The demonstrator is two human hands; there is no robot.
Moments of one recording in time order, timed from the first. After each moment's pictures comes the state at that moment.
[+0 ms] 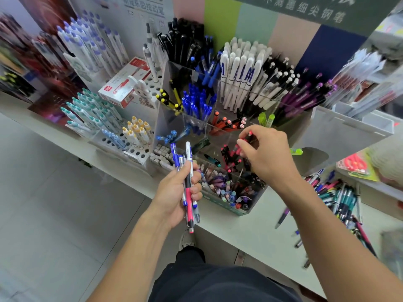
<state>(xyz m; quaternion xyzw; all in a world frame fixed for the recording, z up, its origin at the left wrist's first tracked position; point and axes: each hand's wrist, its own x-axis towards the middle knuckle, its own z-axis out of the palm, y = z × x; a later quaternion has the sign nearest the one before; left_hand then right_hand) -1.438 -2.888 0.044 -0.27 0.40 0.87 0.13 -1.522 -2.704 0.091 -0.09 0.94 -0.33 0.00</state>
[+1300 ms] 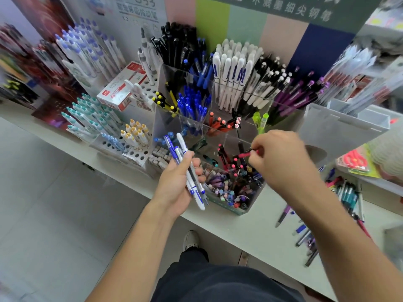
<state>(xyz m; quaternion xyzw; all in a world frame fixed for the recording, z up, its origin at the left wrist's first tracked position) -1.457 -2.878 0.049 -0.25 0.39 0.88 0.08 -1.503 -2.686 0.125 -0.12 0.99 -0.12 0.03</state>
